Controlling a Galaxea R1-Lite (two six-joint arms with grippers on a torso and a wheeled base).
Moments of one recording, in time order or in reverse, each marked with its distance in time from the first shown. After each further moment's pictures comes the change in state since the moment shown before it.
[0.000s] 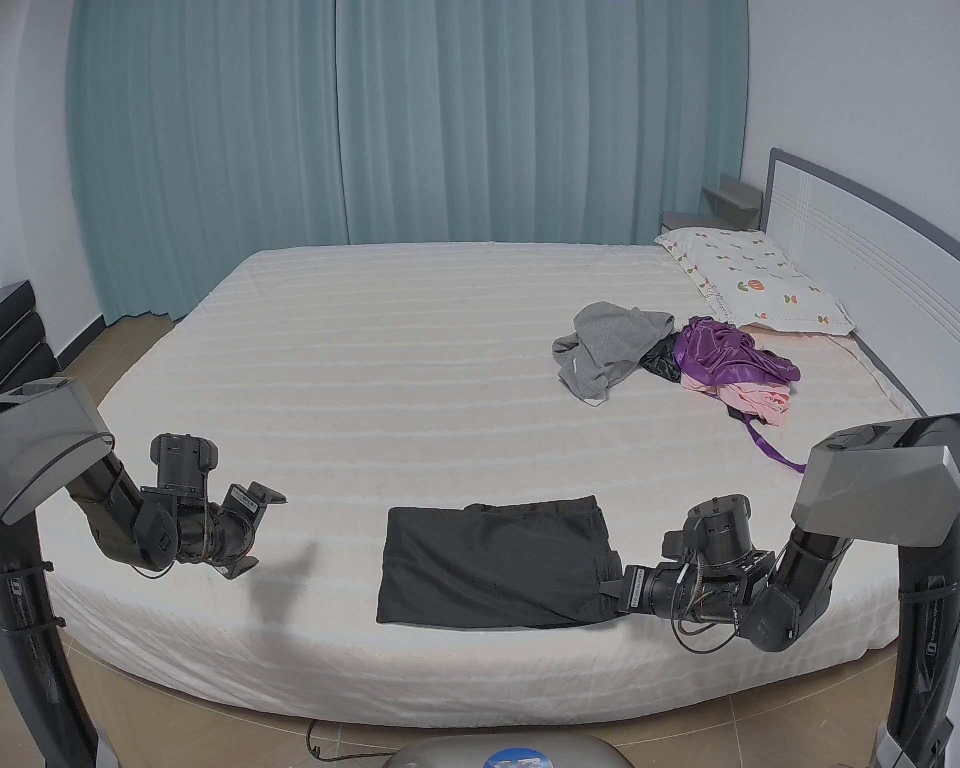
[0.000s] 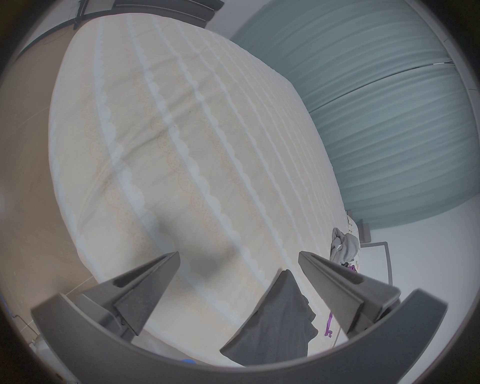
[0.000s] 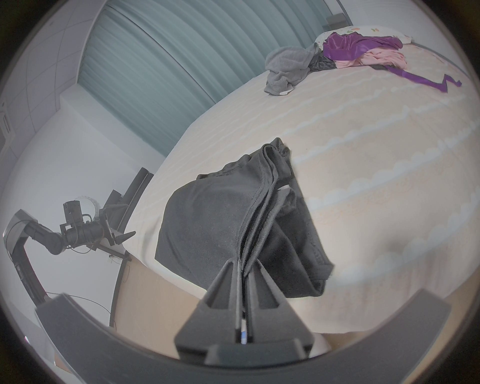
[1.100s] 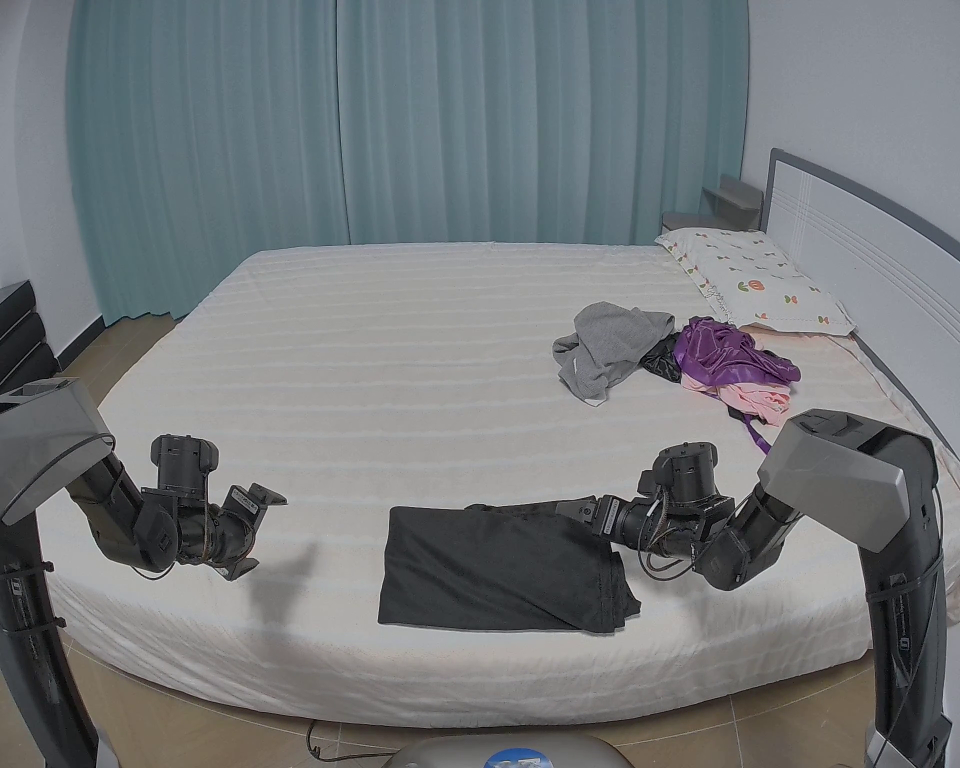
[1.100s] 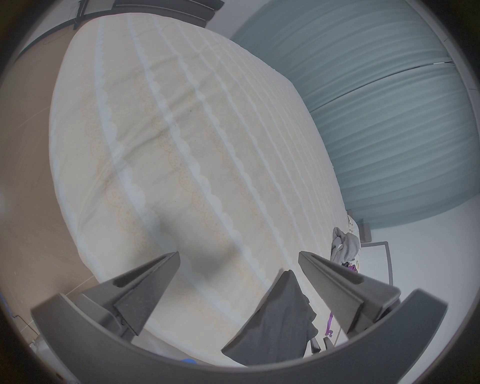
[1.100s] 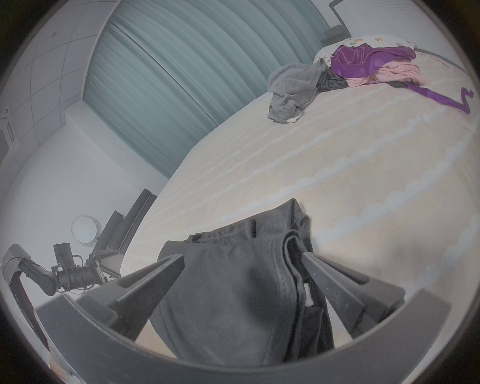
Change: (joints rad) left arm -0.001 0.000 0.003 0.000 0.000 0.001; right arm -0.066 0.162 -0.460 0.167 0.000 0.026
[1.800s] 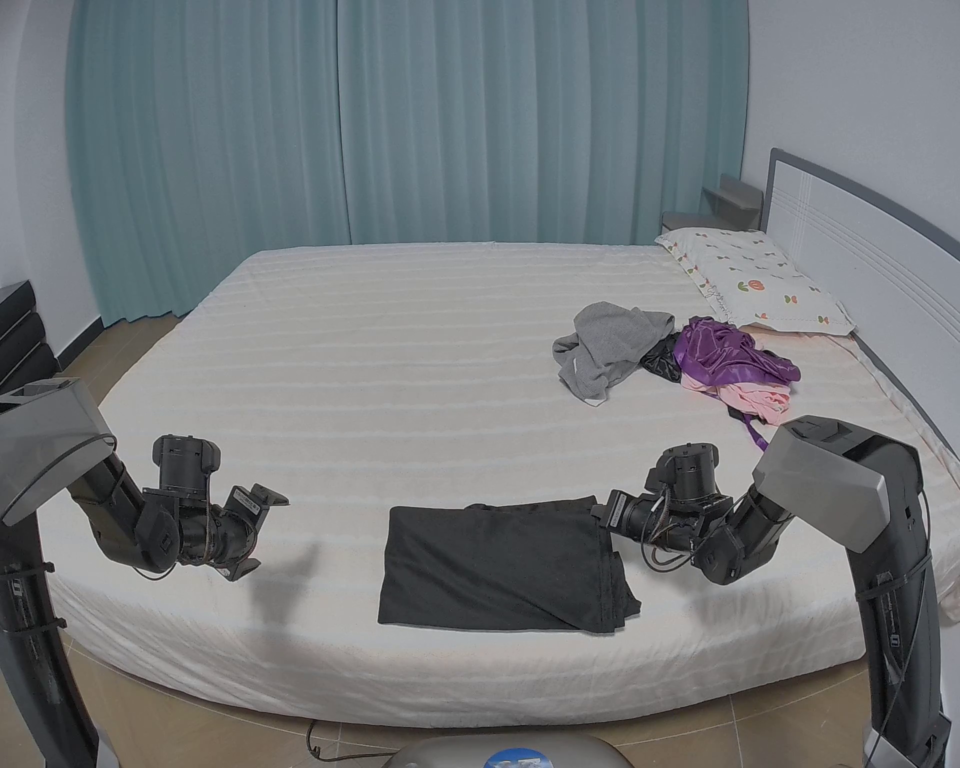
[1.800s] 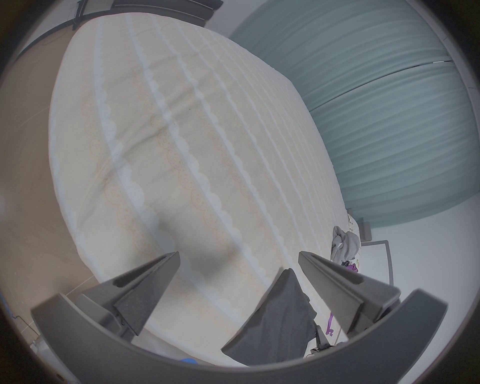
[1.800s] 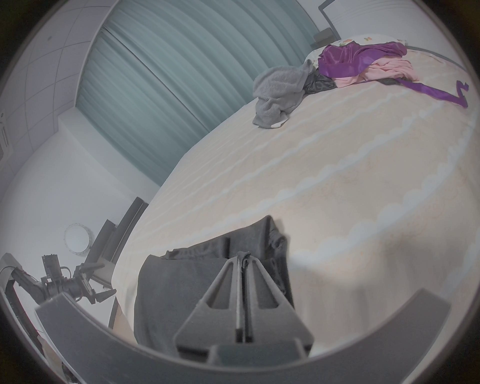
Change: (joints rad) left arm -0.007 0.000 0.001 0.000 0.001 0.000; right arm -0.041 0.076 -0.089 0.002 -0.029 0.007
